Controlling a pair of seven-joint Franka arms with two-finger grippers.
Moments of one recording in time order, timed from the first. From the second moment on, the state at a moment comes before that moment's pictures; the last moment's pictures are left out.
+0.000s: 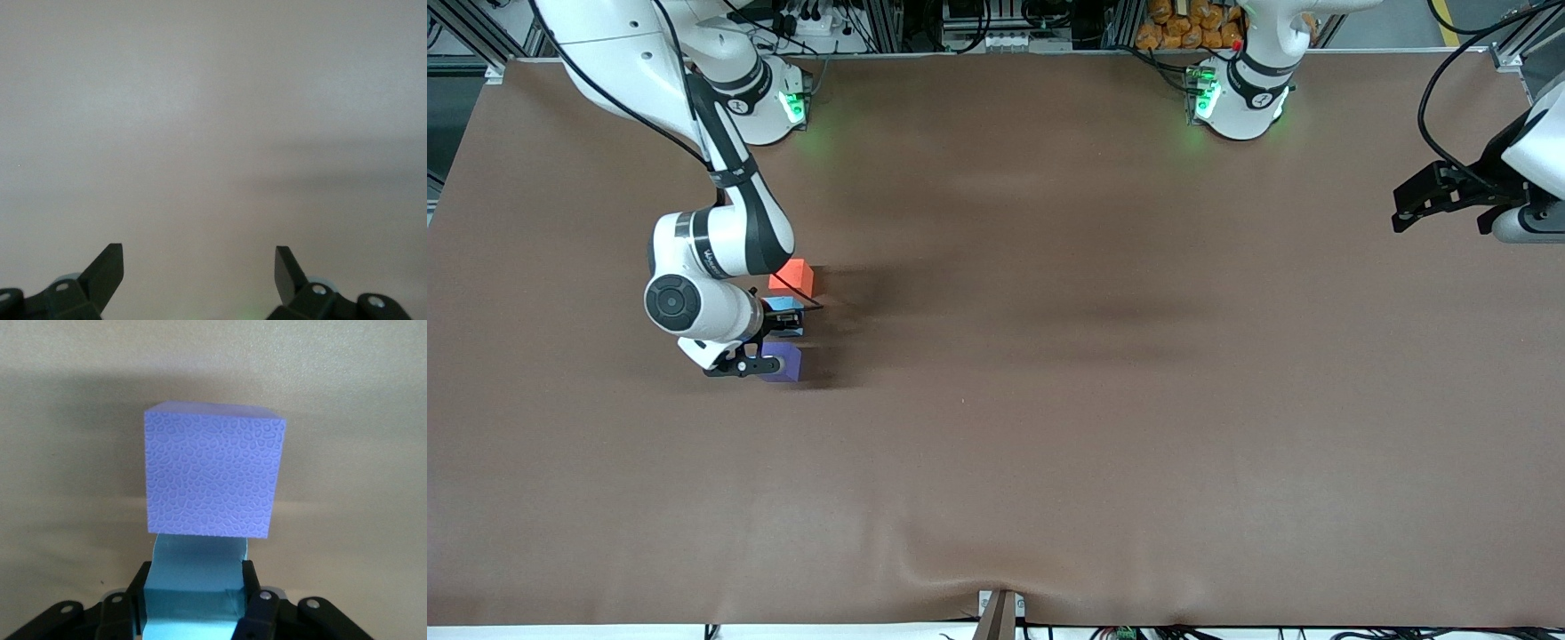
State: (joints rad) left arm -0.06 -0.01 -0.03 -1.54 0.02 1.53 -0.04; right arm 0.39 0.42 -0.19 -2.06 0.13 2.23 0.06
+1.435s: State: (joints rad) left arm -0.05 -0.01 -0.03 -1.54 0.02 1.48 -0.04; right arm 0.39 0.43 -0.18 -2.05 0.13 2.20 0.06
